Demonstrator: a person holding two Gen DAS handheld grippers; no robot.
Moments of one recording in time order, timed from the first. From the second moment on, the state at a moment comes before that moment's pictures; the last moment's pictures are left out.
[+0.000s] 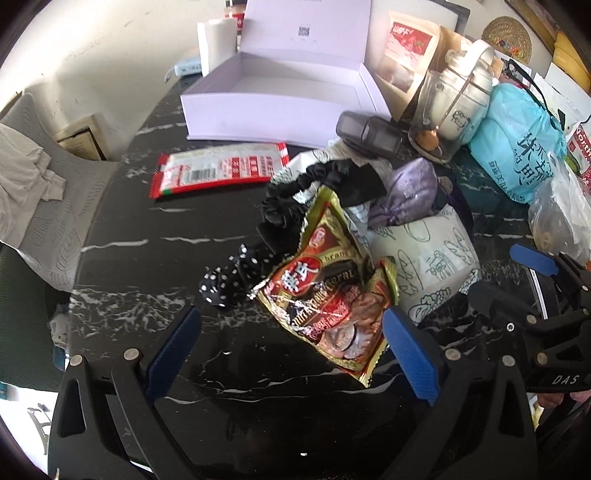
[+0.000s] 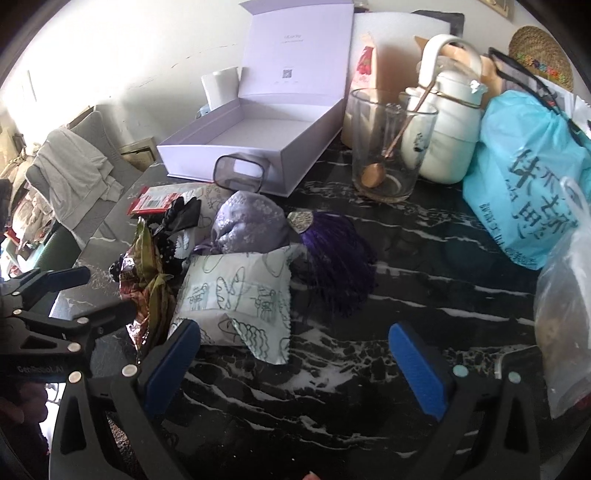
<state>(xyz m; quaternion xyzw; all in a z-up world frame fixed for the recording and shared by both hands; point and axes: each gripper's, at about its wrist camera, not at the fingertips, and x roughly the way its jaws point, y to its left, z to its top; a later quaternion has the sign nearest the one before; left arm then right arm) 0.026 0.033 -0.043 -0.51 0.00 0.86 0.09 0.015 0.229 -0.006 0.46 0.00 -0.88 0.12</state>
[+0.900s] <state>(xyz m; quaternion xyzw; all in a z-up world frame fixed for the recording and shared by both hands) 0.002 0.032 -0.056 -0.50 -0.05 0.85 0.17 -0.009 0.200 -0.026 0.49 -0.04 -0.83 0.26</state>
